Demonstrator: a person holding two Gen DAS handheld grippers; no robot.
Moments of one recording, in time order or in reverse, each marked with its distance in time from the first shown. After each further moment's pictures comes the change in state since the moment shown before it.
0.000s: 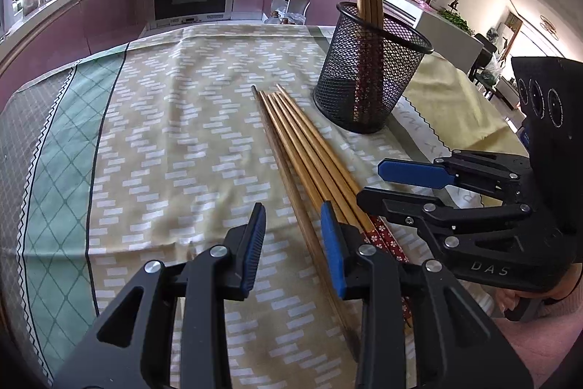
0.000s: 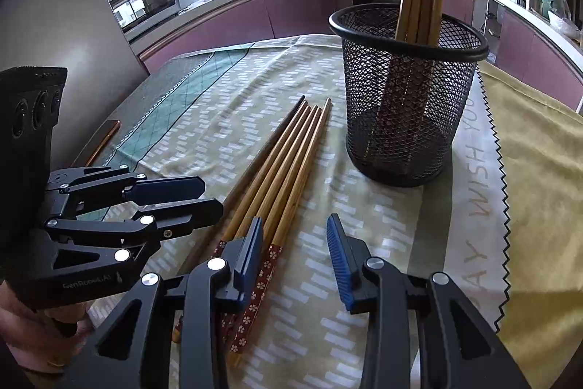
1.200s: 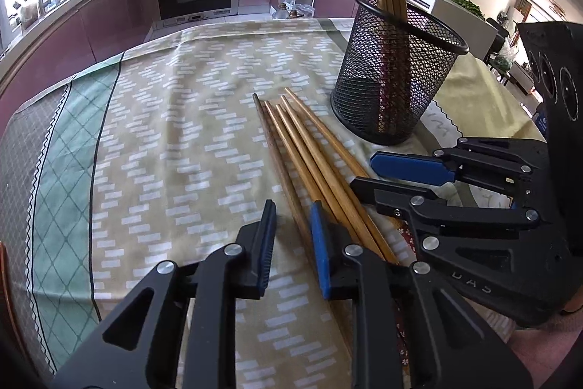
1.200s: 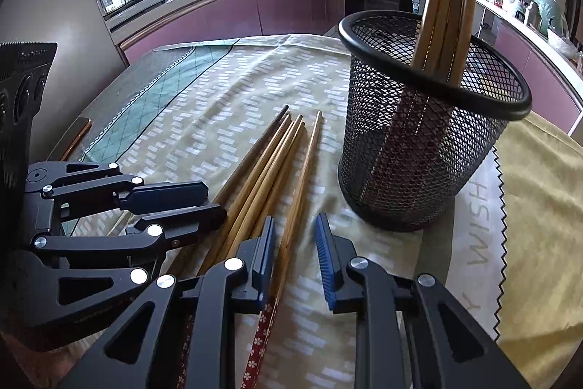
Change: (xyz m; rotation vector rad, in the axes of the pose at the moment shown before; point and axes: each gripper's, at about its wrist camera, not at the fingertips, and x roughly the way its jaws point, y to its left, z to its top) left arm 0.030 0.004 0.024 0.036 0.041 0.066; right arm 0.026 0.000 0.026 -0.048 0.021 -0.090
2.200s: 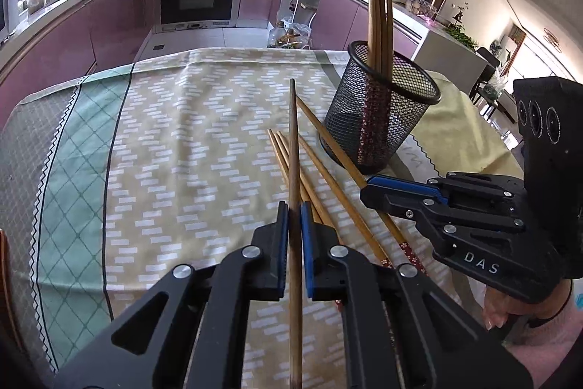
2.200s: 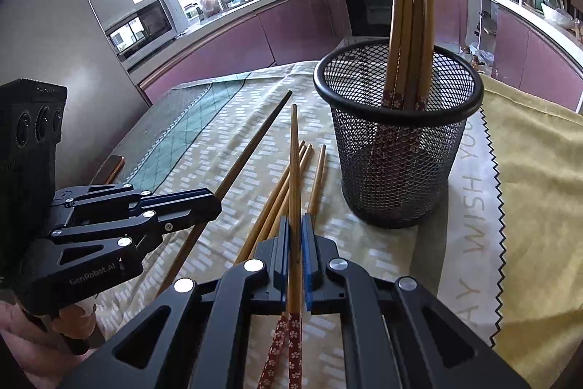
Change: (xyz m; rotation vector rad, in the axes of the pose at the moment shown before) left arm -0.040 0.007 0.003 -0.078 -0.079 -0.081; right arm -0.040 -0.022 -0.005 0.106 -0.089 0.141
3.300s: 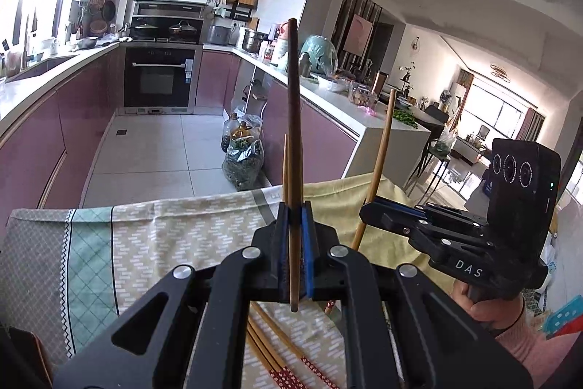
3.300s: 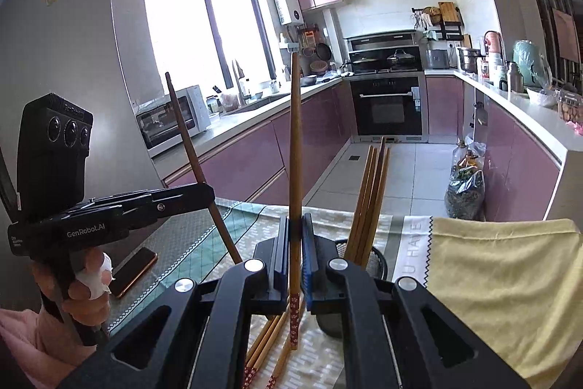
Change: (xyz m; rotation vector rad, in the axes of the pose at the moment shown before) left arm -0.113 -0.044 0.100 0.088 -0.340 -0.158; right arm -0.121 -0.009 0.066 -0.076 -0.391 0.011
